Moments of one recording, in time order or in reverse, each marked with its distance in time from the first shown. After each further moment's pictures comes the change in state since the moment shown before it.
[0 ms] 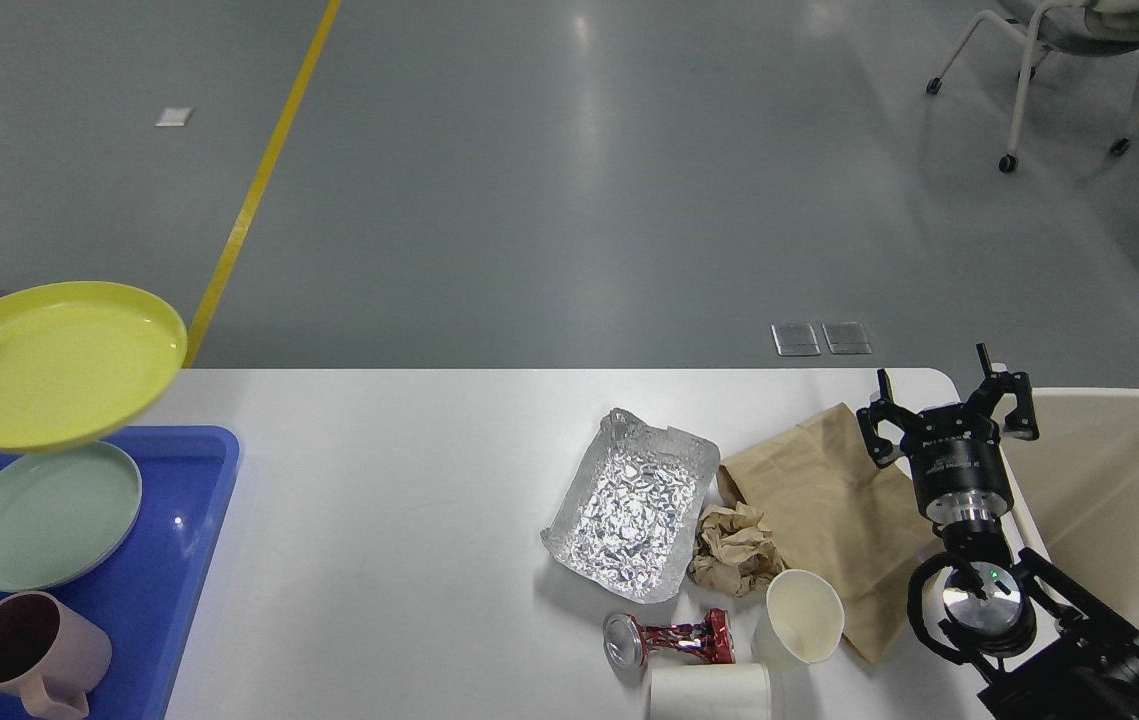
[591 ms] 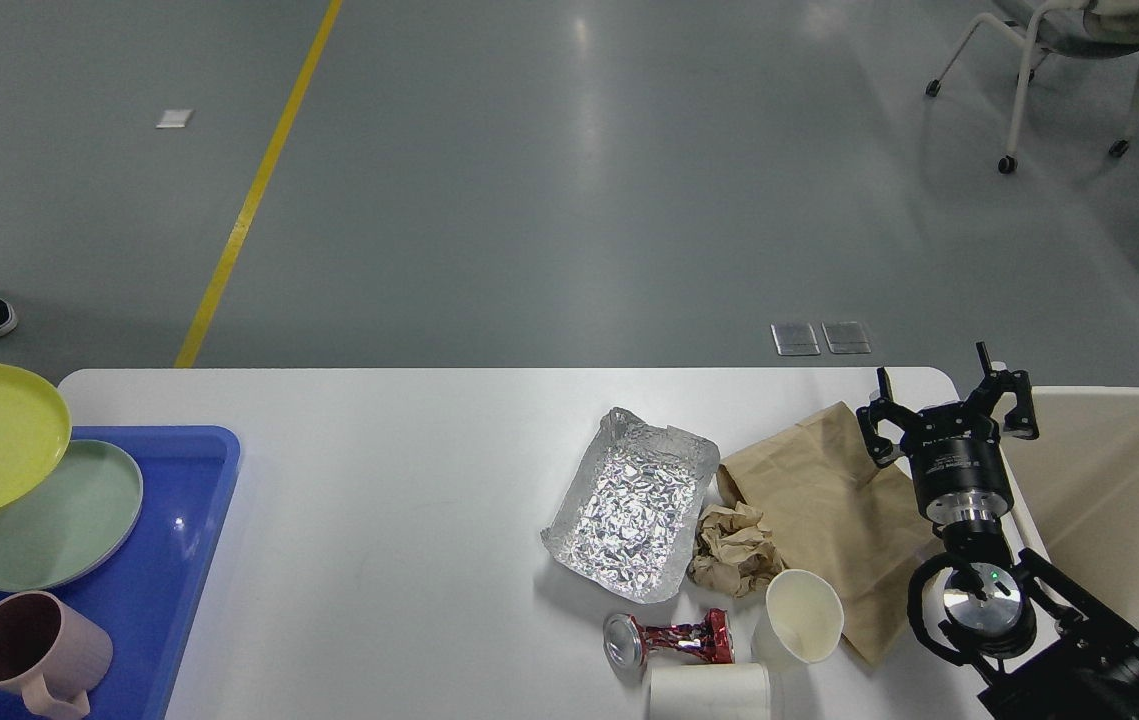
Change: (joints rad) left arm 0.876 0.141 -0.628 0.535 0.000 0.333 0.087; right arm 0.000 0.000 0.000 0.000 0.000 0.000 0.000
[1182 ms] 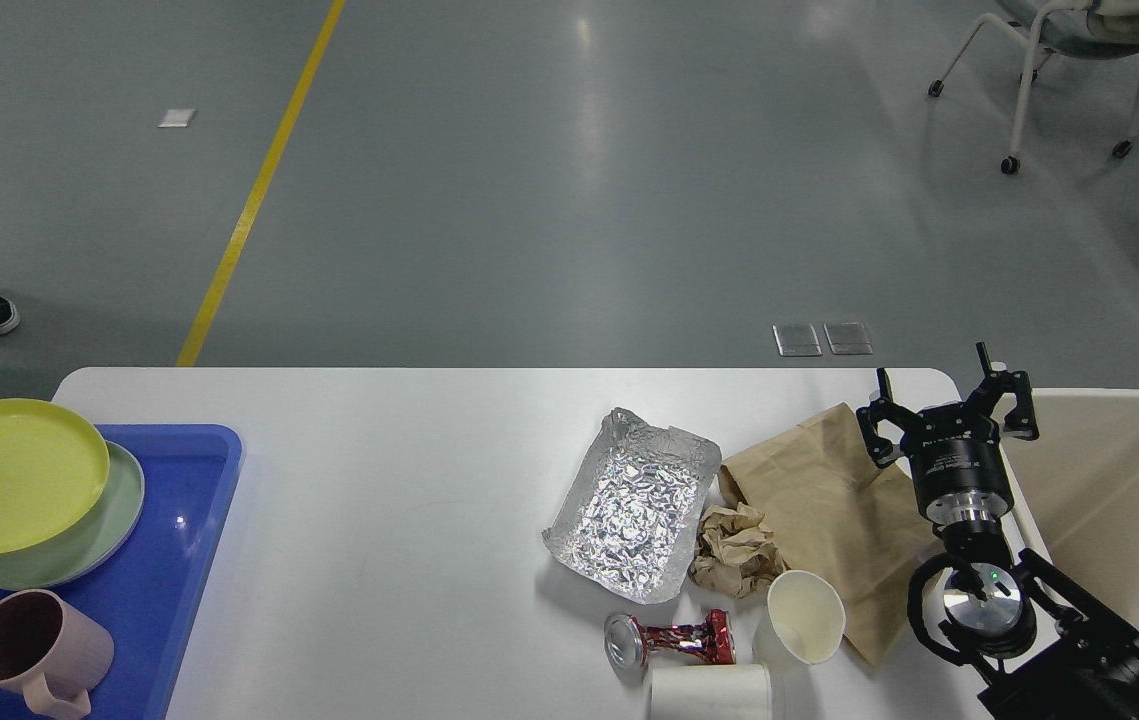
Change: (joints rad) left arm 0.265 -0.164 -0.178 0.159 0.020 0.143 0.022; right arm 0.000 0.000 0.000 0.000 0.000 0.000 0.000
